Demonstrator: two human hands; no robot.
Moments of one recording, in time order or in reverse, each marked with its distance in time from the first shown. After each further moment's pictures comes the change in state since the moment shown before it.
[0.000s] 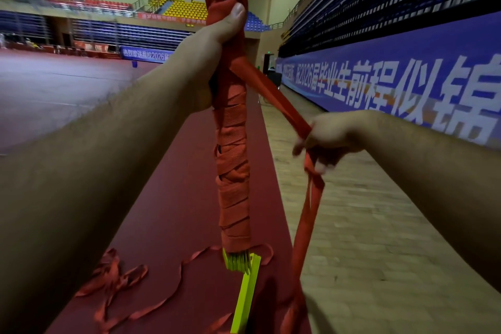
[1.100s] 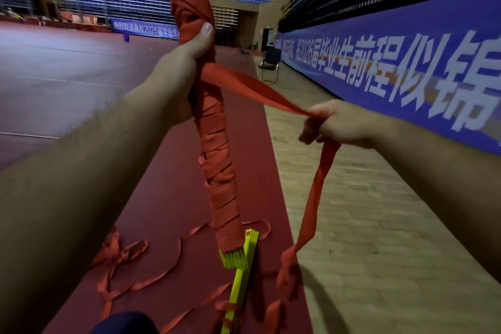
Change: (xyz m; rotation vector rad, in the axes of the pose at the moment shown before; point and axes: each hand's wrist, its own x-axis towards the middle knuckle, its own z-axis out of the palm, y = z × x) left_hand 0.003 -0.067 -0.034 -0.056 0.147 -0.145; right_hand 0.019 0.045 0.022 0.033 0.124 -0.305
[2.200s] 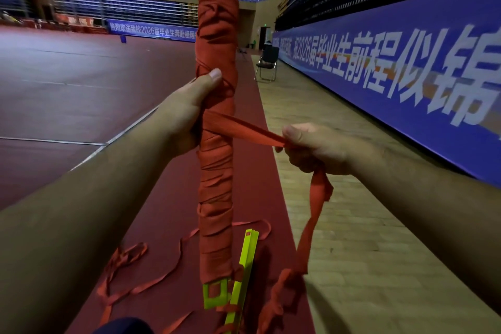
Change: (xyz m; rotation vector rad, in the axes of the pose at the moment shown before) left_hand 0.004 -0.051 -0.008 -0.025 -0.171 -0.027; right_hand -0.005 0.010 0.045 0.546 -0.222 -0.135
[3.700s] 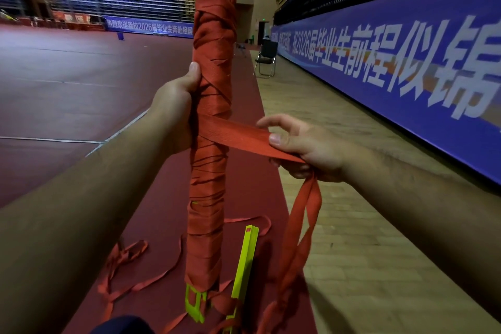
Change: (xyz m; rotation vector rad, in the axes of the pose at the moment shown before) left_hand 0.006 -0.002 0.001 -0.087 0.119 -0.093; right_hand -0.005 0.002 0.020 0.130 -0.002 -0.068
